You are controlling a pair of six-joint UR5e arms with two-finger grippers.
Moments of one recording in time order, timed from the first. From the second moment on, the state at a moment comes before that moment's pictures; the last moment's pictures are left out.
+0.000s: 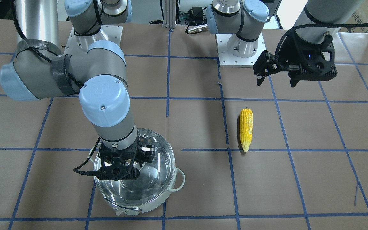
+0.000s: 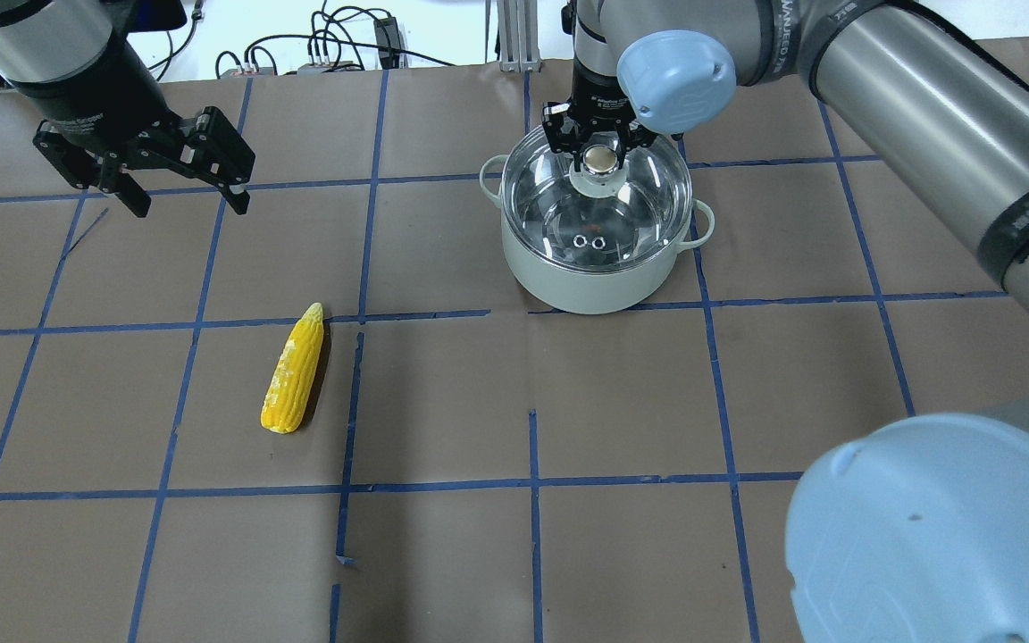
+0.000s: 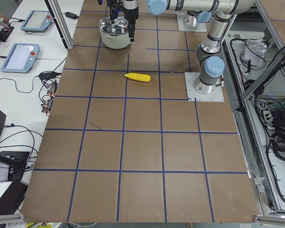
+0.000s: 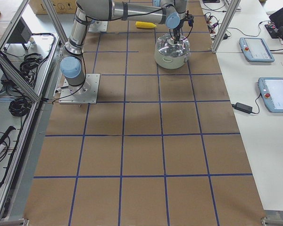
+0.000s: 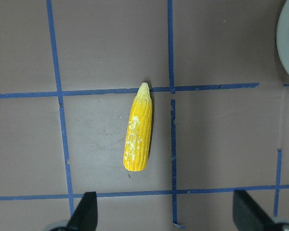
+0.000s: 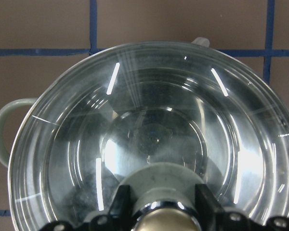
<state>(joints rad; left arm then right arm) -1.48 -1.59 -1.50 -1.66 1.57 0.12 1.78 -1.06 1.27 -1.84 -1.57 0.19</state>
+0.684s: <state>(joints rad) -1.48 -1.59 -1.50 -1.66 1.57 0.12 1.72 -1.16 1.13 -1.56 -1.58 0.17</state>
